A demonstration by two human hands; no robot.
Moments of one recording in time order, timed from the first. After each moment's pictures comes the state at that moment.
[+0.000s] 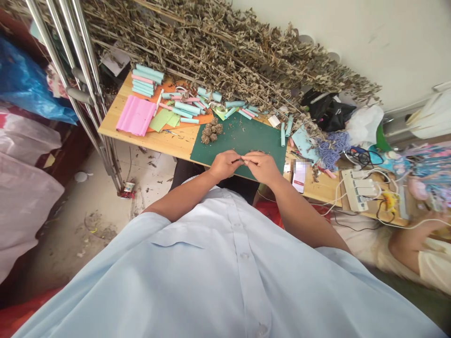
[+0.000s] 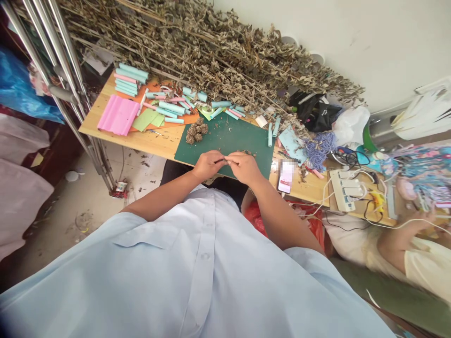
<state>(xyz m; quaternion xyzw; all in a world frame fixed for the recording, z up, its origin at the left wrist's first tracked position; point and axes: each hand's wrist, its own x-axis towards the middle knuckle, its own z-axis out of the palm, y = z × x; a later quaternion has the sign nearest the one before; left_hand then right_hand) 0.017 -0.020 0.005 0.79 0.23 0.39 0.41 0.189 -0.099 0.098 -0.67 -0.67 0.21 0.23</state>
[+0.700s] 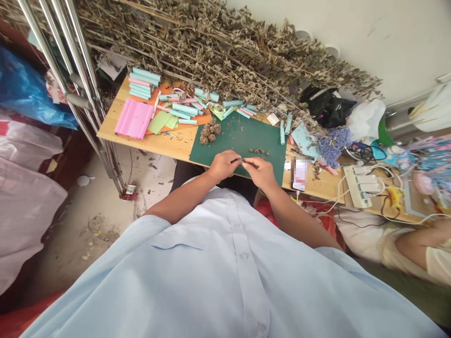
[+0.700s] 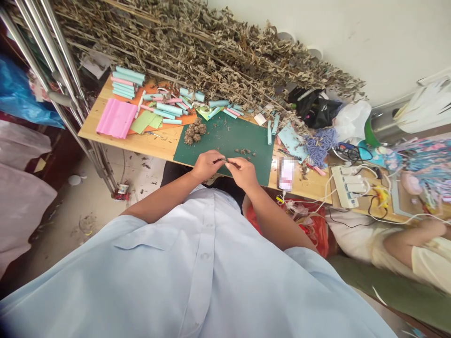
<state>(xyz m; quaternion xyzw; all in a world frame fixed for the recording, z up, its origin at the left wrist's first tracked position) 0.017 -0.020 0.005 0.78 0.25 0.40 0.42 0.172 -0.121 0.080 -0.75 -0.53 0.23 0.32</state>
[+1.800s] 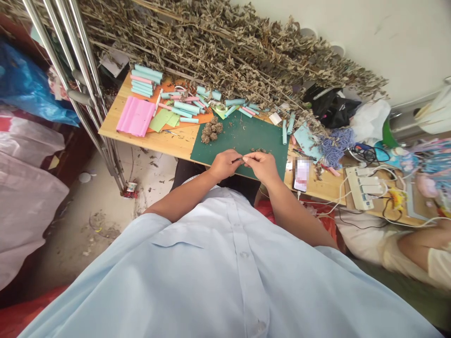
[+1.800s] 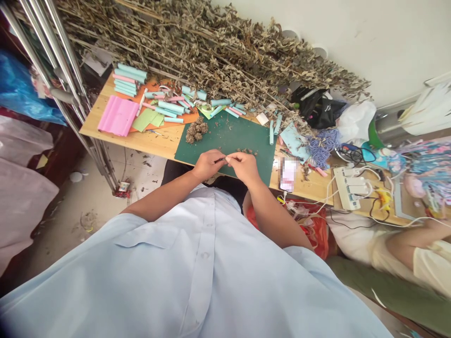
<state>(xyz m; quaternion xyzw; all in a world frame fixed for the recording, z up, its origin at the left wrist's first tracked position) 0.015 -0.021 0.006 0.79 0.24 0.38 0.42 0.168 -0.100 0.096 -0.76 -0.44 0.33 0.34</state>
